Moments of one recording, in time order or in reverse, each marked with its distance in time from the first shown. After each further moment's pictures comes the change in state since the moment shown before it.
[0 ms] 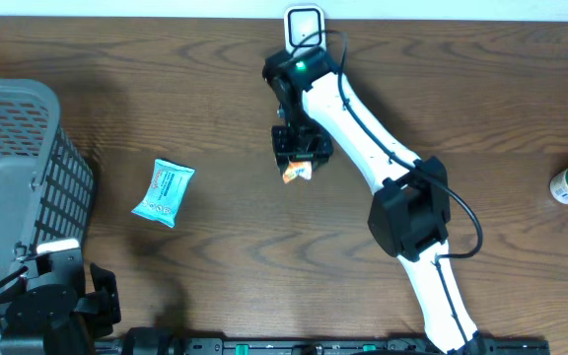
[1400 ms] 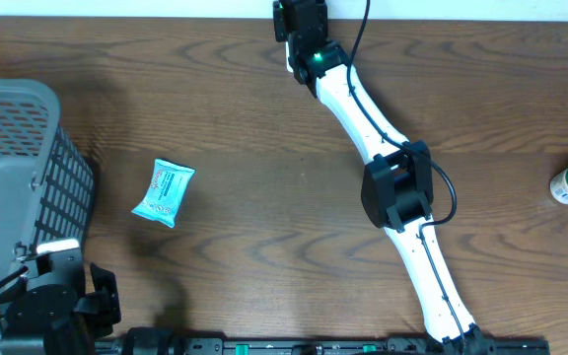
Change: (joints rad) left arm 0.000 0.000 0.000 0.000 0.000 0.000; right arm -0.125 0.311 0.234 1.358 0.567 -0.314
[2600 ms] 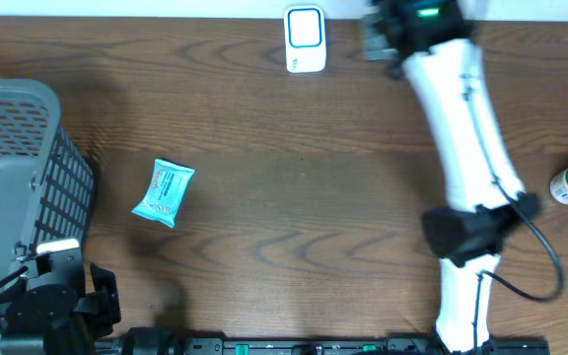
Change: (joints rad) left arm 0.000 0.000 0.000 0.001 0.000 0.000; right arm -0.166 -0.539 0.018 -1.235 0.072 0.125
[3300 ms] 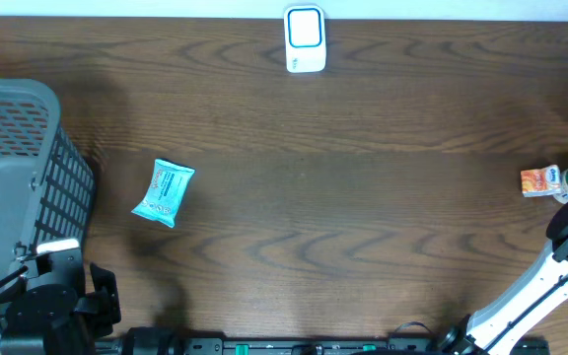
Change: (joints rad) left arm 0.000 0.000 0.000 0.000 0.000 0.000; right arm -0.903 0.078 -0.438 0.259 -0.089 0.179
